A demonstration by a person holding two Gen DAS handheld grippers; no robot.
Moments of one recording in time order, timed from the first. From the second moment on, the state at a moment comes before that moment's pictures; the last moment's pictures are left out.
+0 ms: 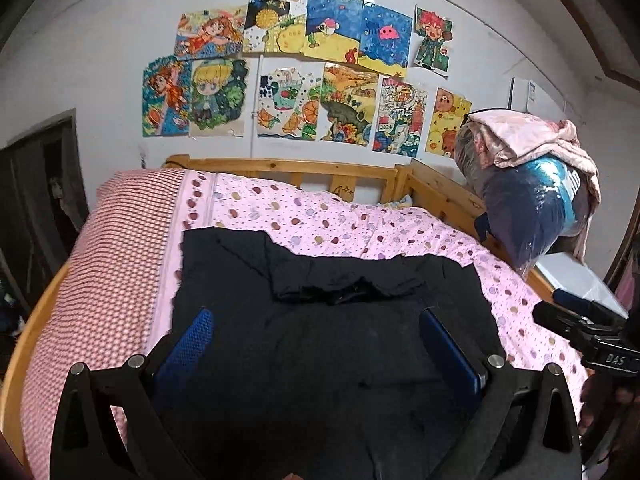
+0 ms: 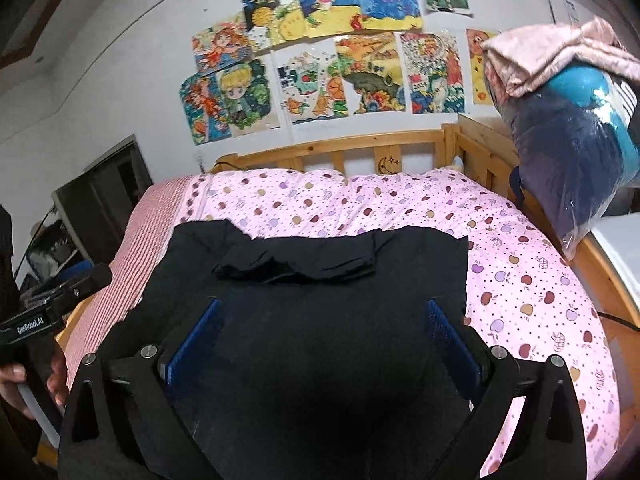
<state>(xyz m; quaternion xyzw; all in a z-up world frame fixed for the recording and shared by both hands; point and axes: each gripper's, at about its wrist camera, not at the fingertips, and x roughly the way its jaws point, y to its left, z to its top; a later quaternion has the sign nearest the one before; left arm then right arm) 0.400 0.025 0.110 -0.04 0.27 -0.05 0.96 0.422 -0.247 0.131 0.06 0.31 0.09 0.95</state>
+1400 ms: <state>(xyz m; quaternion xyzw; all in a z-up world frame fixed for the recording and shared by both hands) 0.180 0.059 0.008 0.06 0.30 -0.09 0.95 0.169 -0.231 0.043 -0.07 0.37 0.15 0.91</state>
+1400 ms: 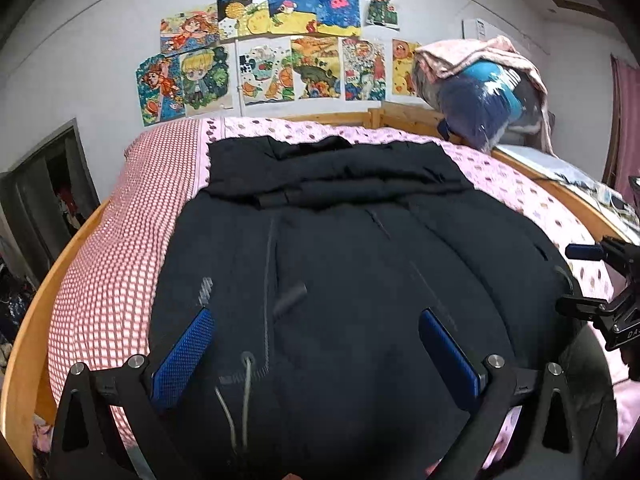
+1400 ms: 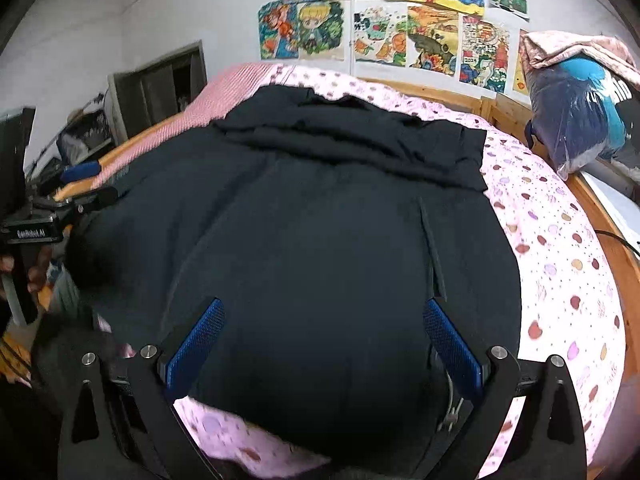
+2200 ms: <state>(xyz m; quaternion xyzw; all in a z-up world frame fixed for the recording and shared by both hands) 0.125 0.042 -0.036 0.16 0.30 -0.12 0.93 0.128 -0.204 -0.021 -0.26 0.43 0.13 0.85</state>
